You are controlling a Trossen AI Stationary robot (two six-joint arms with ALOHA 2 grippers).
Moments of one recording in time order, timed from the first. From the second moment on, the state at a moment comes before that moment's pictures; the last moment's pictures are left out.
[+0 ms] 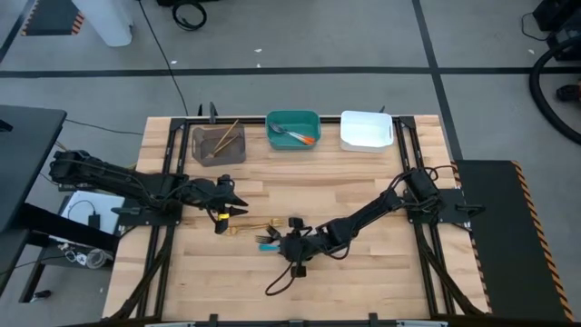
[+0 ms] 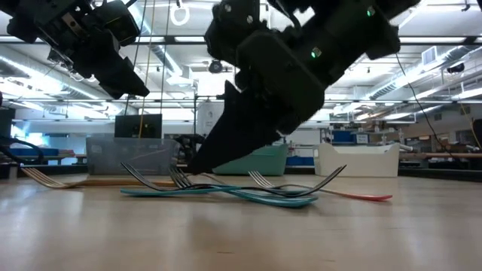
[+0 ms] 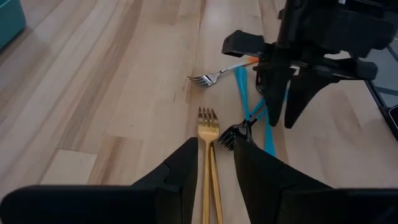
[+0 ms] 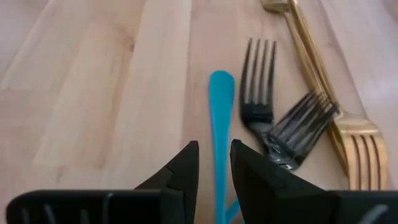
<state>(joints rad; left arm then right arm) -0.15 0.92 0.43 -0.06 -0.10 -0.28 0.37 2.09 1.23 0.12 0.28 0.21</state>
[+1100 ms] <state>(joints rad) -0.15 0.92 0.43 -0.06 -0.10 -0.28 0.38 2.13 1.18 0.11 0.23 0.22</state>
